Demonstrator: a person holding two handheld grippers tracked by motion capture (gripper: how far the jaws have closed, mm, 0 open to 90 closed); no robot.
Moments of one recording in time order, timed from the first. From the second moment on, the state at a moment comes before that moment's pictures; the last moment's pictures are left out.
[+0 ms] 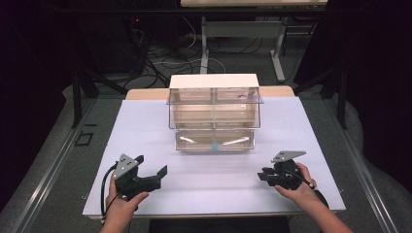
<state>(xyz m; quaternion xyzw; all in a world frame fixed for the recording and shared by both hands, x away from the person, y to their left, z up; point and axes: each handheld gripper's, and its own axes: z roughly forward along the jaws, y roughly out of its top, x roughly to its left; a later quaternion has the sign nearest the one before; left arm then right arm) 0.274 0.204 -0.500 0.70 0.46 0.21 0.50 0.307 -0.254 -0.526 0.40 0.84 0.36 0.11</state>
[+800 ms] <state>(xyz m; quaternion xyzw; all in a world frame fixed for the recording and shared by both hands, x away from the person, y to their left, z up) 0.274 0.204 -0.500 0.70 0.46 0.21 0.50 0.301 -0.260 -0.511 0.43 0.80 0.40 0.10</state>
